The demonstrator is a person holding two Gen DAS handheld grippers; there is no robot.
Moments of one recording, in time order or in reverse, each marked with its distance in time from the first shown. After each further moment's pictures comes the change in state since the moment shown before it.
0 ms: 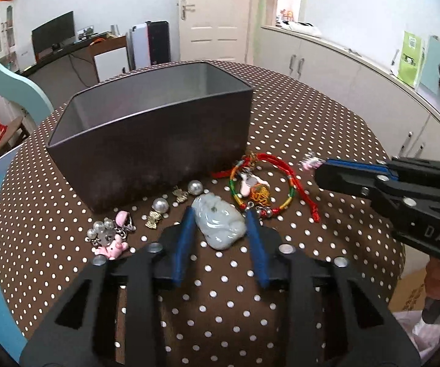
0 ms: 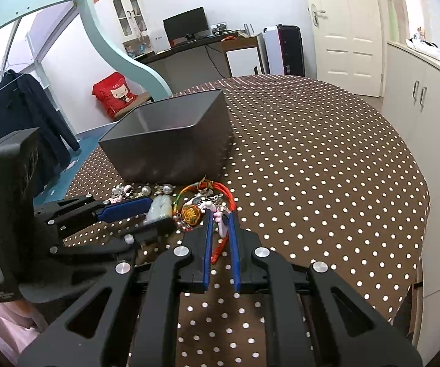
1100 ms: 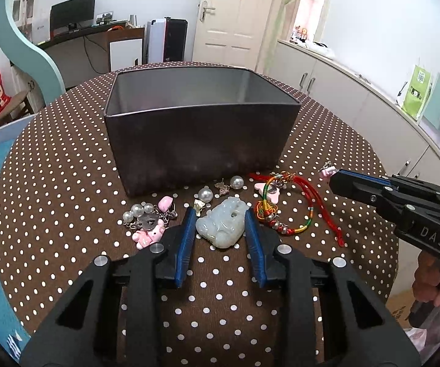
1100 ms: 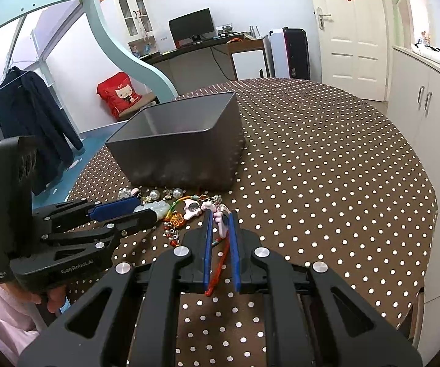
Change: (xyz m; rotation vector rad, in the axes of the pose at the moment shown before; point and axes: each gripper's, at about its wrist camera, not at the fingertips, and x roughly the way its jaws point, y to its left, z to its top) left arm -0.013 0.042 -0.006 -0.147 -0.035 -0.052; right arm 0.006 0.012 0.003 -0.023 -0.010 0.013
